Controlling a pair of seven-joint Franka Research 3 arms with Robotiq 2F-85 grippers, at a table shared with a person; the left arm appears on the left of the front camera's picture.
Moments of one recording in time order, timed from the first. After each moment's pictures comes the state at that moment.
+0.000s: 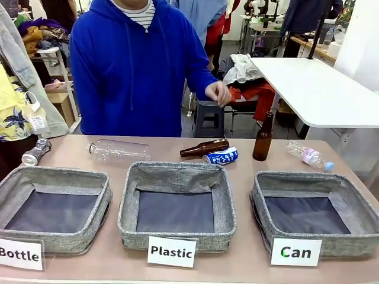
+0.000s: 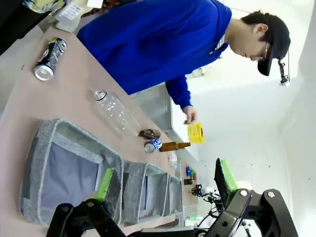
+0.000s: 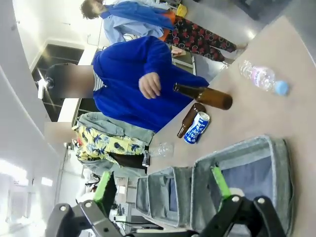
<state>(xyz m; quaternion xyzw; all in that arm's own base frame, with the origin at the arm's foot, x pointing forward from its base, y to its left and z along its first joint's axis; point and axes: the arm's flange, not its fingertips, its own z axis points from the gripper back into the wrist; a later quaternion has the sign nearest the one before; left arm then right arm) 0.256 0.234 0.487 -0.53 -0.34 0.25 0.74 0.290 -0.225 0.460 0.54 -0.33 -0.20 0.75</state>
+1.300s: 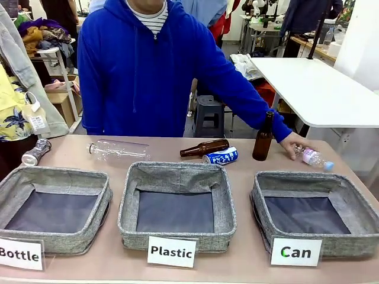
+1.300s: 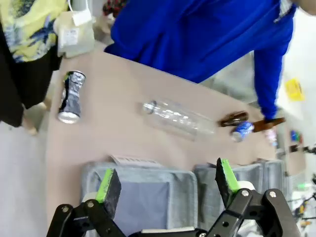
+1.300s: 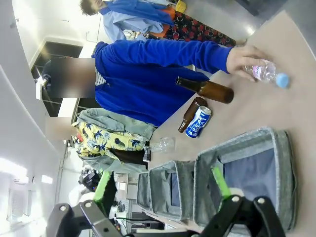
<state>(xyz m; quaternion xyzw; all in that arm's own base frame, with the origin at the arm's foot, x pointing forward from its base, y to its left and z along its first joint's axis) 0.407 0.136 0.528 -0.28 -0.32 0.11 0.90 0.281 -0.223 0.467 0.54 -0.32 -0.20 0.75</state>
